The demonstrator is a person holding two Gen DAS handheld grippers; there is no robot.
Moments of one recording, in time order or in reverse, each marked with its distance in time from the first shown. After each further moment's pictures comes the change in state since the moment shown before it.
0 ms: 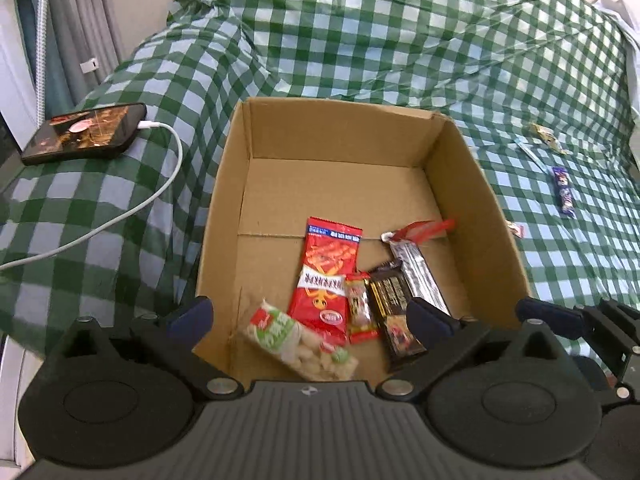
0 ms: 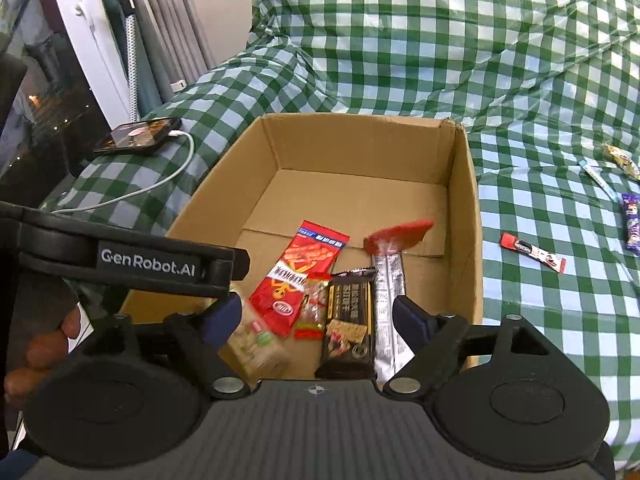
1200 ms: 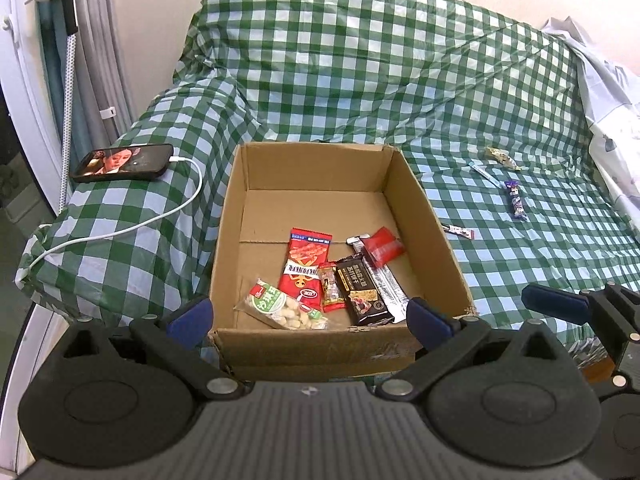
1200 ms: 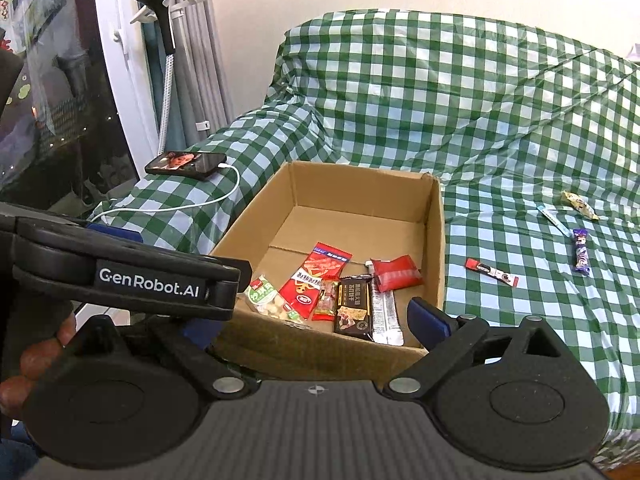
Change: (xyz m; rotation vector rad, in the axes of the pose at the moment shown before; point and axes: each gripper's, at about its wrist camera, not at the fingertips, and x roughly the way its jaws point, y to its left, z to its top) left arm -0.113 -0.016 -0.067 0.038 -0.161 -0.014; right arm -0.119 0.042 -0.051 -0.068 -0.170 -0.051
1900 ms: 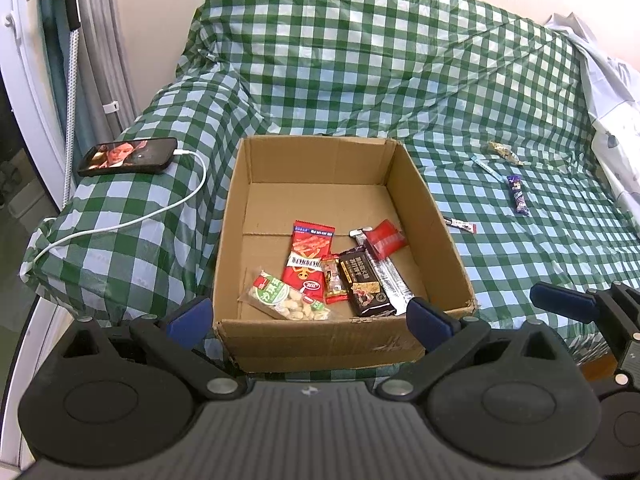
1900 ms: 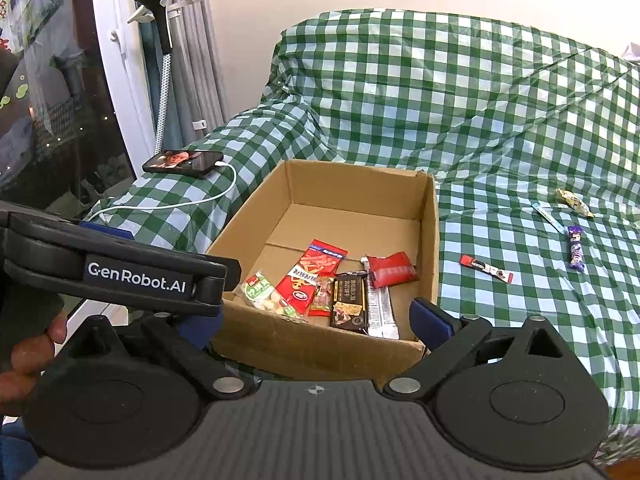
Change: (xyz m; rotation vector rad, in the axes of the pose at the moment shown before) left arm -0.002 0.002 -0.005 0.002 0.024 0.012; right arm -0.006 -0.006 -0.004 0.001 0.007 -0.007
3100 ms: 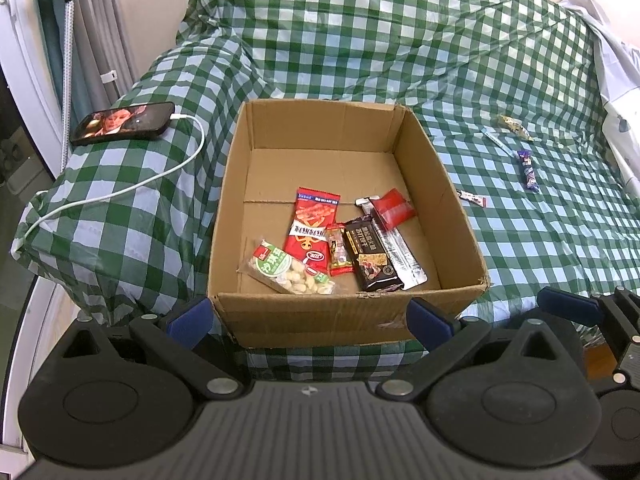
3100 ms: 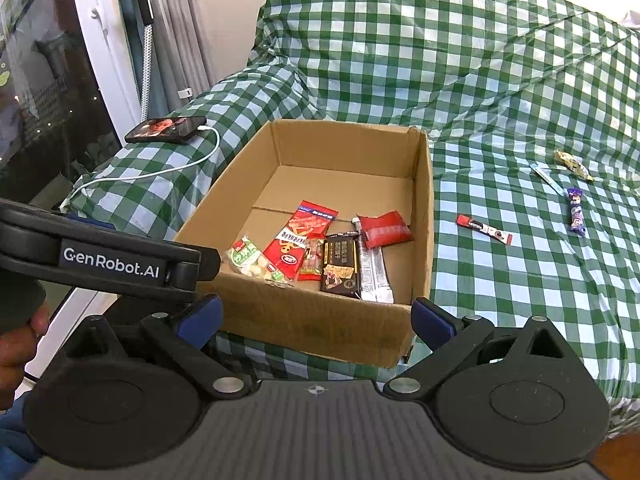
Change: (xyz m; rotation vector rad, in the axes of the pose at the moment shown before) left arm 0.022 -0.001 -0.001 -0.009 0.108 0.014; right arm 0.022 -0.006 -0.009 0.038 0.113 -0.014
